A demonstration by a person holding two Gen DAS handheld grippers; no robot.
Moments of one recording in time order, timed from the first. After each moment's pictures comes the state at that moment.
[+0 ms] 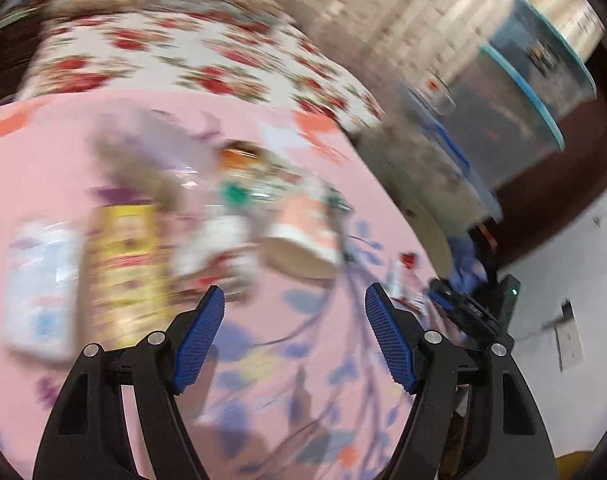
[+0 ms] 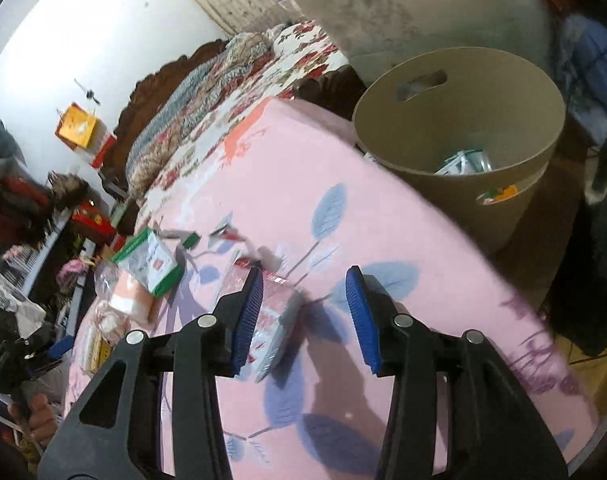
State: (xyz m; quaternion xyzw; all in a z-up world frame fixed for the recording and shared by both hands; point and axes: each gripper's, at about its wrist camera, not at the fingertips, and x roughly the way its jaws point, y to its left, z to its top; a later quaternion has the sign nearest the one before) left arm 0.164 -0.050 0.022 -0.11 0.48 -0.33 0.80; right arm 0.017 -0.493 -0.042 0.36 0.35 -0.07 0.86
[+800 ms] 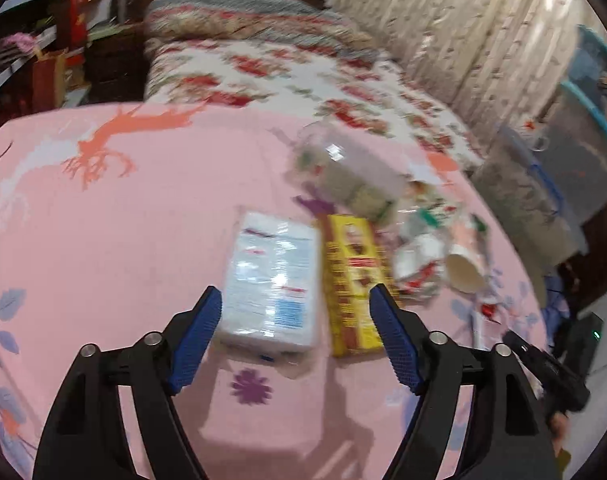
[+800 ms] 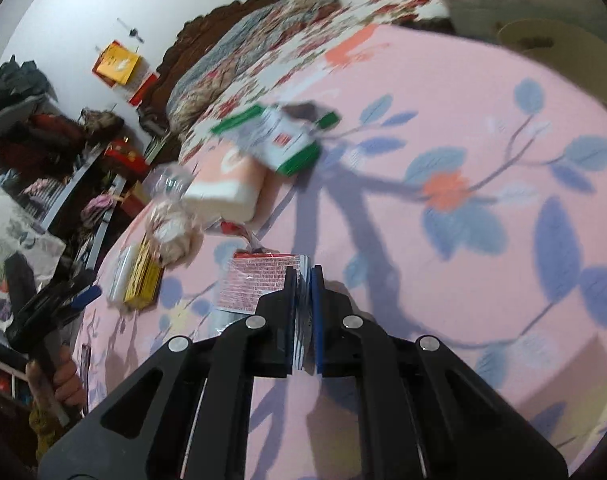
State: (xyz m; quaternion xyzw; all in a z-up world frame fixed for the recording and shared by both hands) left arm 0.174 0.053 -0.002 -0.07 0.46 -0.16 0.87; right arm 0.041 -0.342 -0.042 0.33 0.41 0.03 0.85
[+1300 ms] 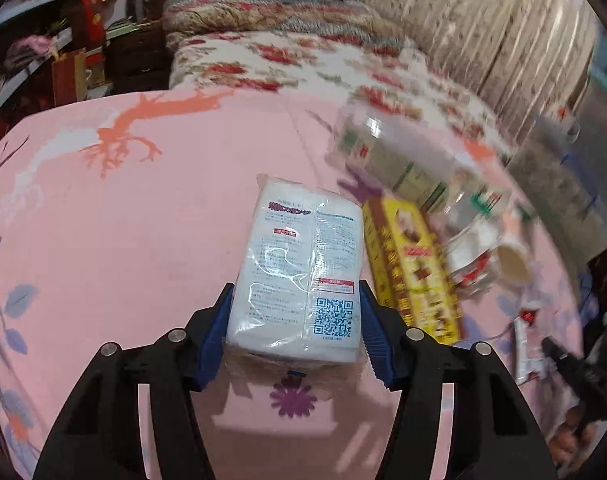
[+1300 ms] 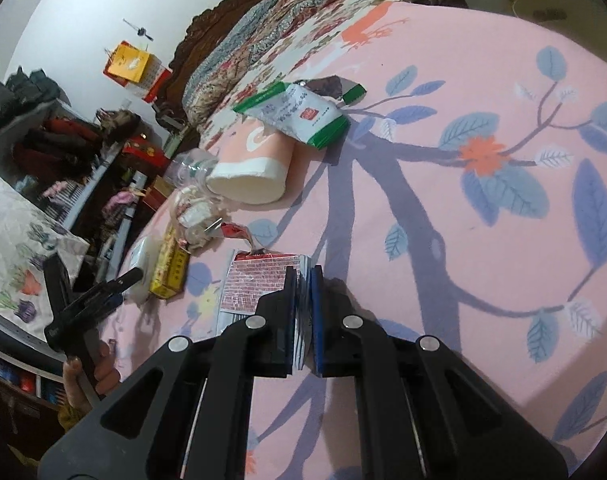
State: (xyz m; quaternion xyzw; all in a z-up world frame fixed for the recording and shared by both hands) left arm 0.174 0.066 -0.017 -0.06 0.46 -0.12 0.88; right arm 0.039 -0.341 -0.047 0.37 0.41 0.07 0.83
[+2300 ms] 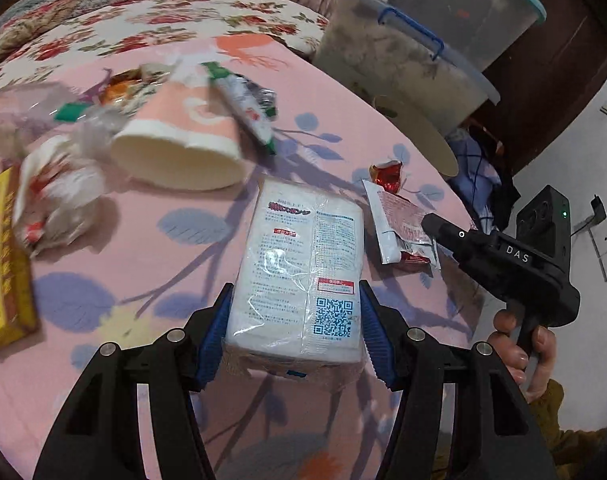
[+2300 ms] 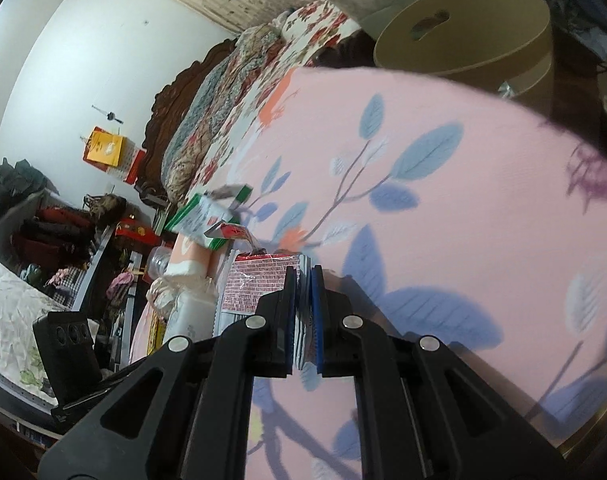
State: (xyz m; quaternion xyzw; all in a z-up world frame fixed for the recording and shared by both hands) left arm 0.105 -0.184 -0.039 0.04 0.51 -0.40 0.76; right arm -0.020 -0.460 -0.061 0.46 0.33 -0.02 0.83
